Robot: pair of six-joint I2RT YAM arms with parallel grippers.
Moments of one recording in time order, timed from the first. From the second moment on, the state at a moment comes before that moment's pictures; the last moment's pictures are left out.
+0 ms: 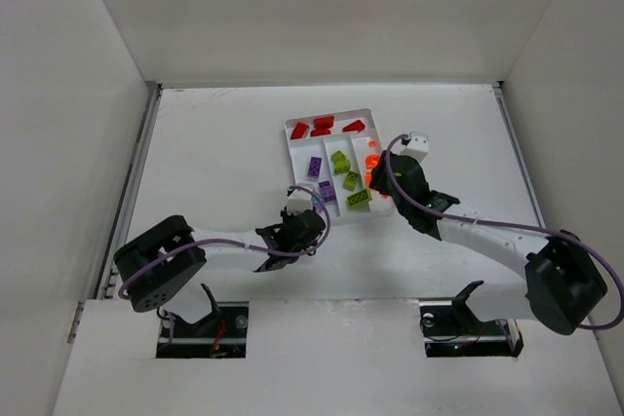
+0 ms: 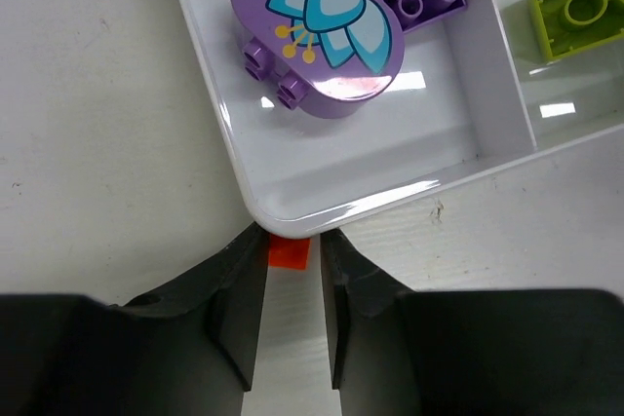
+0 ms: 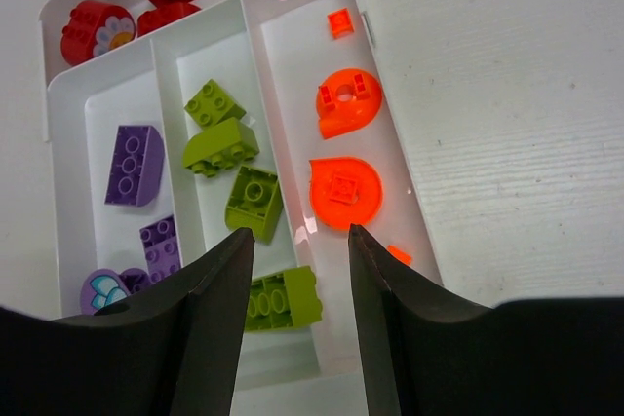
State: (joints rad) left arm -1.02 1.47 0.53 0.14 -0.56 -0.71; right arm 0.66 1.30 0.72 0.08 0.51 0.59
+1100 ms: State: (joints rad) left arm -1.13 1.49 0.59 0.00 -0.64 -0.72; right arm 0.66 1.14 0.65 0.09 0.49 0.59
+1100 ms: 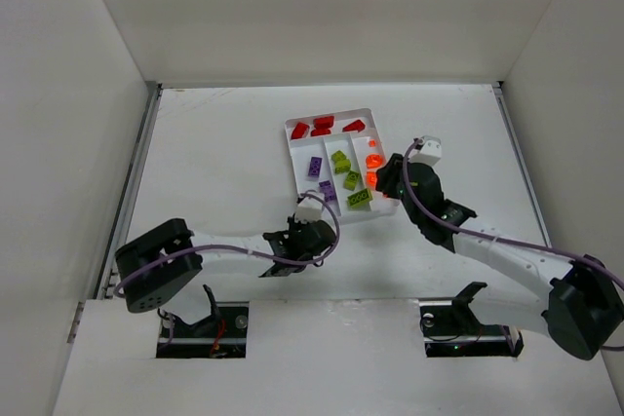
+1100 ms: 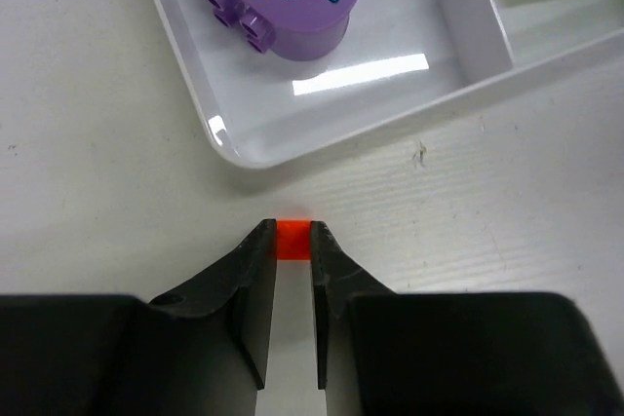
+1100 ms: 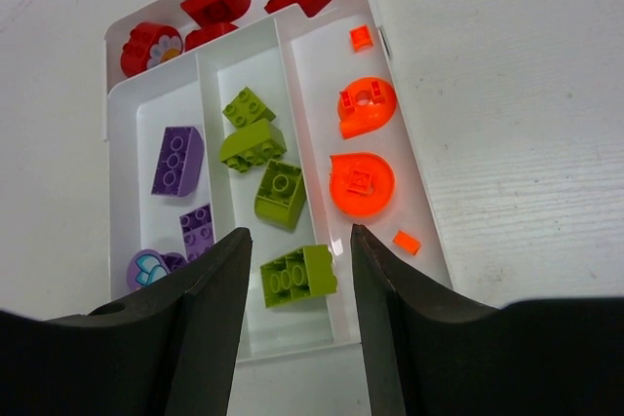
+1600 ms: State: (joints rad) left arm -1.06 1.38 0.85 -0.04 -0.57 -0.65; right arm 0.50 1.04 0.53 0.10 0.50 0.66
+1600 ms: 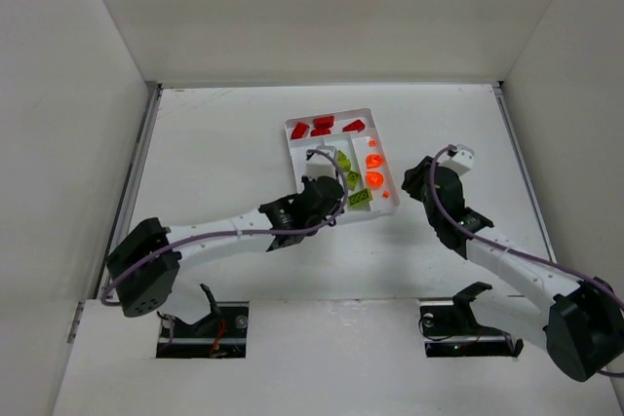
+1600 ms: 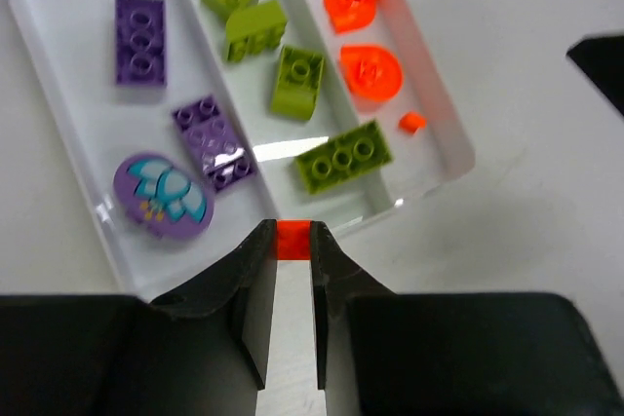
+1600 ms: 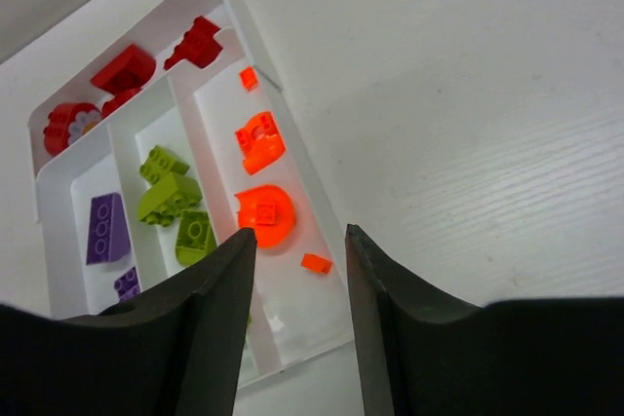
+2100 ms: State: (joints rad) left arm -0.90 1.98 1.40 0.10 -0.44 -0.52; right arm 0.44 0.97 0.49 0.13 0.48 0.73
